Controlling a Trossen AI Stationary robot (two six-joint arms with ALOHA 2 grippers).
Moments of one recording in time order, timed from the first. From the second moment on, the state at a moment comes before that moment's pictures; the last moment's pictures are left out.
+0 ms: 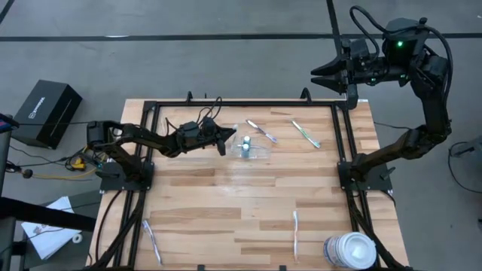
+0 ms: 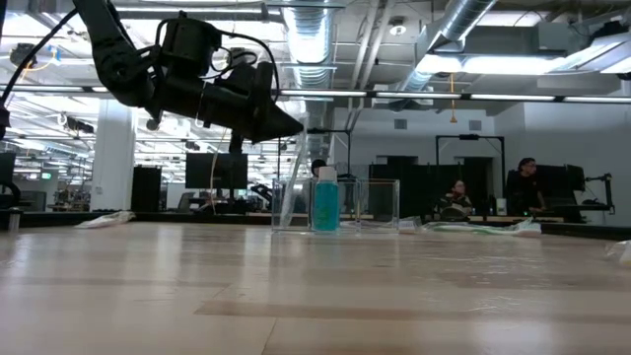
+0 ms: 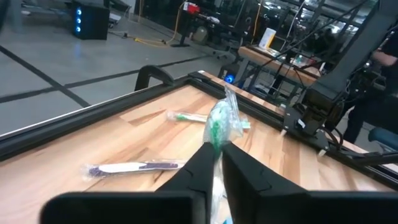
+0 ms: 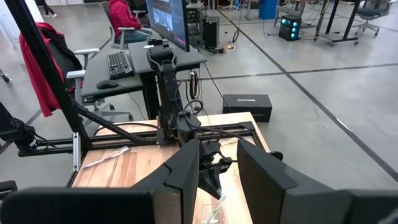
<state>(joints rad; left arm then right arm) 0.29 1.58 0.51 0.95 -0.12 -0.35 -0.55 1.37 2.27 -1.17 -0.45 -0.11</state>
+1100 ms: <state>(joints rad) 0.37 1.17 0.51 0.68 -0.05 -0.49 -0.55 1.38 2.27 -1.06 -0.47 -0.10</state>
